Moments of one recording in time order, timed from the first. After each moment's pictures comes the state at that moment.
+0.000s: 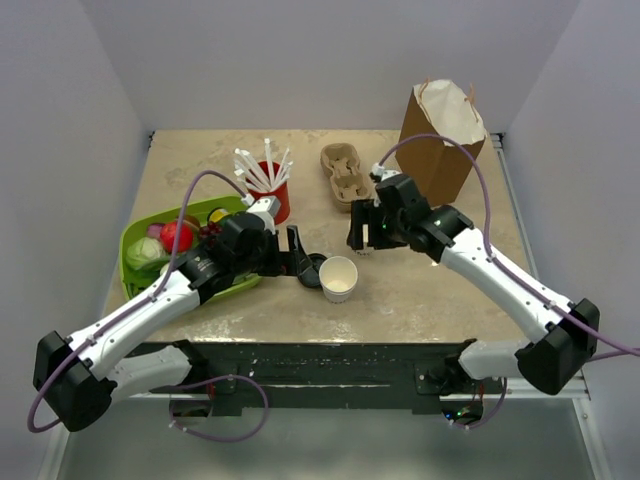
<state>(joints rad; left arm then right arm) -0.70 1.07 0.85 -0.45 0.03 -0.64 0.61 1.31 1.24 -0.74 0.06 0.50</state>
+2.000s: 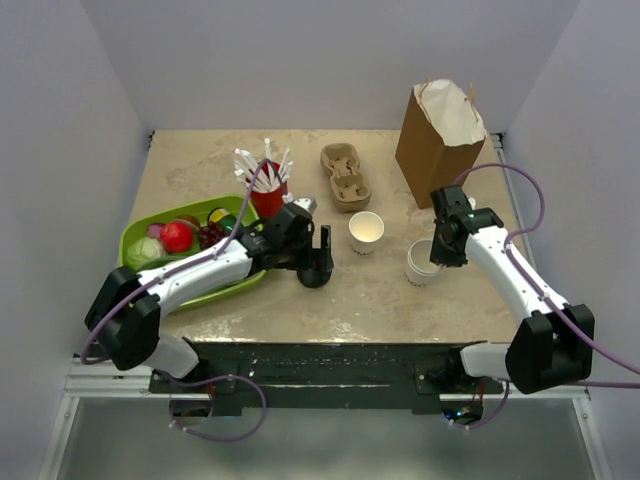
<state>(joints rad) -0.76 1.45 1.01 -0.43 -0.02 -0.66 0.23 1.30 1.03 -0.95 0.30 0.45</state>
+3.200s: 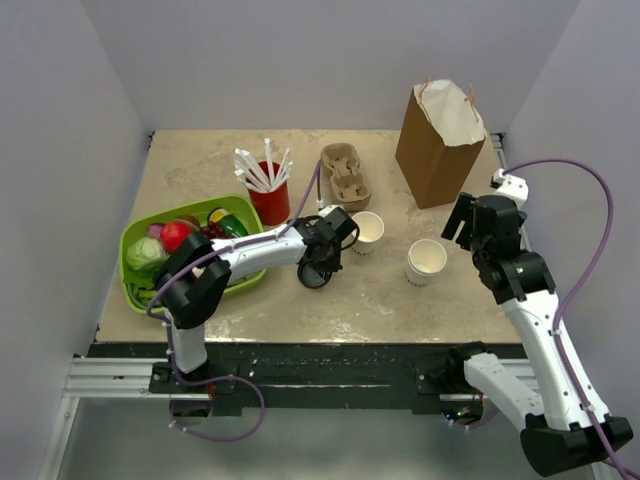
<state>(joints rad) -0.88 1.86 1.31 -0.56 -0.20 -0.75 0.22 0.86 1.02 -0.75 0.45 0.39</state>
